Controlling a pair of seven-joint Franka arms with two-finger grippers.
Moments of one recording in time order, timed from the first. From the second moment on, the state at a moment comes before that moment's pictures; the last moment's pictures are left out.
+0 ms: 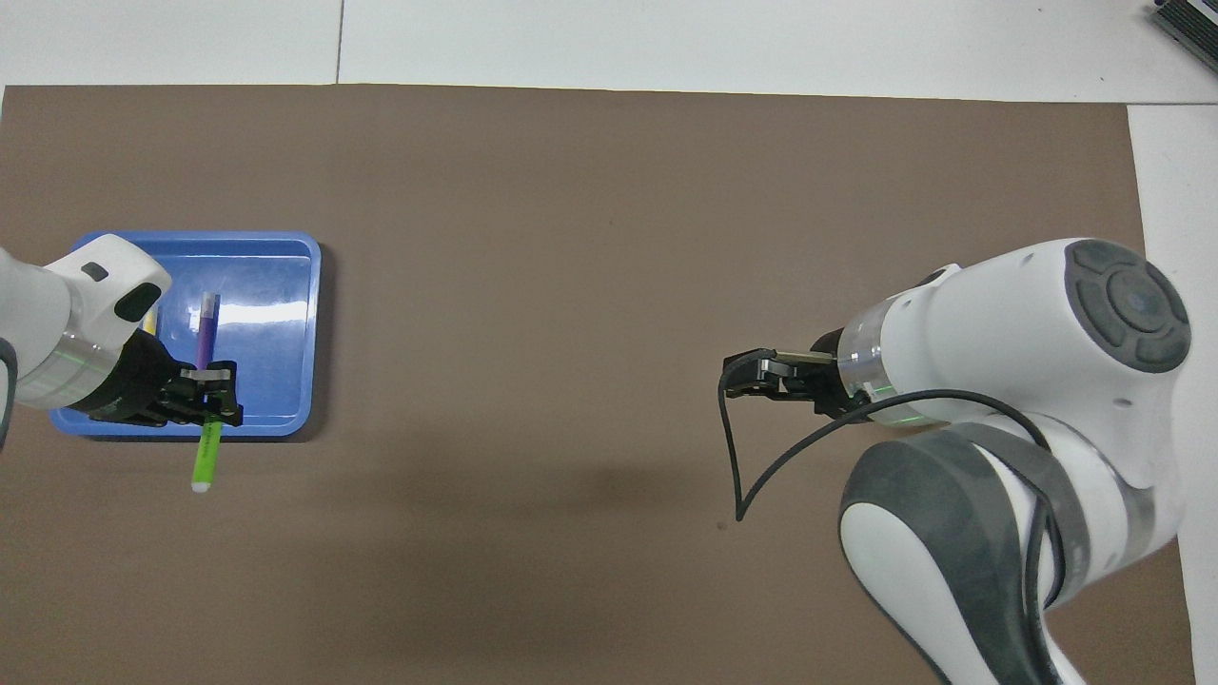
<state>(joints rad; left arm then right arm) 0.09 -0.09 -0.14 -1.96 -0.12 1.65 -0.09 0.07 -0.08 0.24 -1.95 0.24 1.86 0.34</state>
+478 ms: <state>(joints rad) 0.12 0.02 -0.14 -1.98 0.00 1.82 0.03 -0.07 -0.09 0.23 -1.93 0.12 1.81 -0.08</state>
